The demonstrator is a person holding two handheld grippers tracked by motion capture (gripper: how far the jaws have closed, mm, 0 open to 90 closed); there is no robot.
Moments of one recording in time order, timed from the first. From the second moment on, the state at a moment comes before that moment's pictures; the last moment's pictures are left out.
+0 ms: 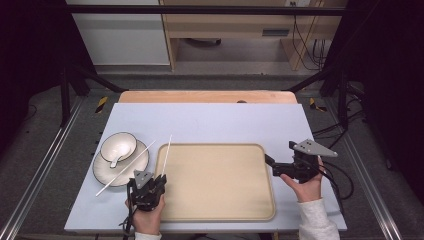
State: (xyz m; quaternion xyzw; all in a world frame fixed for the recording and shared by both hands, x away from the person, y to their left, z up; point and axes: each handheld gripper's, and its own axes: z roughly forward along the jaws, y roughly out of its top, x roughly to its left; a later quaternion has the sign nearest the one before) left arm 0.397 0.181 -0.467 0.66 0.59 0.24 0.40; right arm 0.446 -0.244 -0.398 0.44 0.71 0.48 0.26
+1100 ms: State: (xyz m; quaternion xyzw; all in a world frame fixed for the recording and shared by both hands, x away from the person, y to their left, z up) left arm 0.403 0.174 -0.478 0.68 0.61 0.24 0.34; right arm 0.450 -0.239 -0.403 0.44 0.72 0.47 0.25
